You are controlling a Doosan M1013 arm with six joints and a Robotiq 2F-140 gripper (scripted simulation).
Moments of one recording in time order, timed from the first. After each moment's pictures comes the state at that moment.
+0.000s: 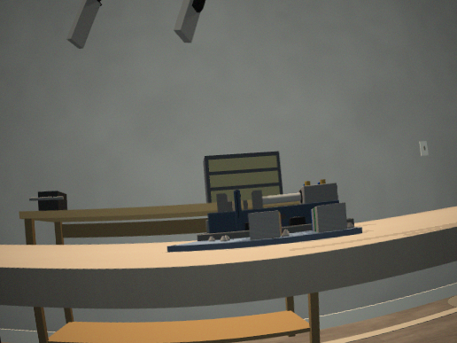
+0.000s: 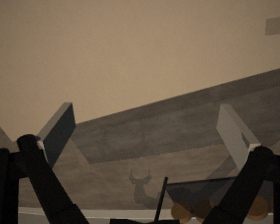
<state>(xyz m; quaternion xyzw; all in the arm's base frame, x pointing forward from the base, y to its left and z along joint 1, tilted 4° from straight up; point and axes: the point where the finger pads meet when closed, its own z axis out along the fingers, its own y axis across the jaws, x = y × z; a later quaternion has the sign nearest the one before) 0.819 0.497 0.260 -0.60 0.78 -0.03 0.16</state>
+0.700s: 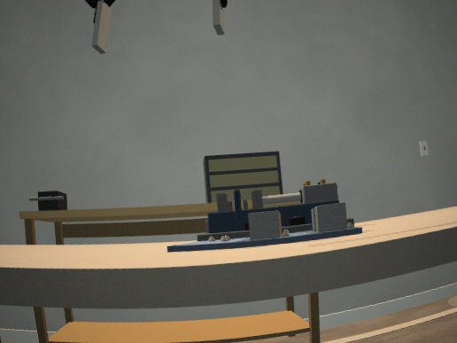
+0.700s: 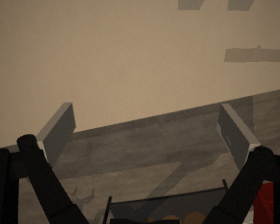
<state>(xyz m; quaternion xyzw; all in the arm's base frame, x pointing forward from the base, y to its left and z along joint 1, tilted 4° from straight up) 0.793 0.459 0.269 -0.68 0.73 0.01 0.05</state>
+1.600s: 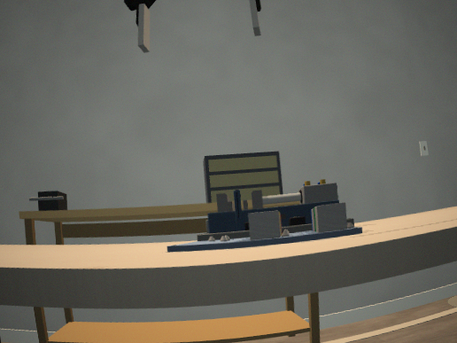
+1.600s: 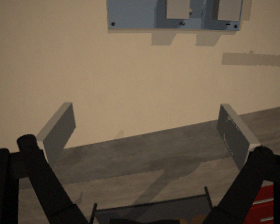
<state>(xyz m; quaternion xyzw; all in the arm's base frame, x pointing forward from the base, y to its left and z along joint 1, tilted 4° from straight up) 0.751 0.398 0.284 -0.69 0.72 0.02 0.03</state>
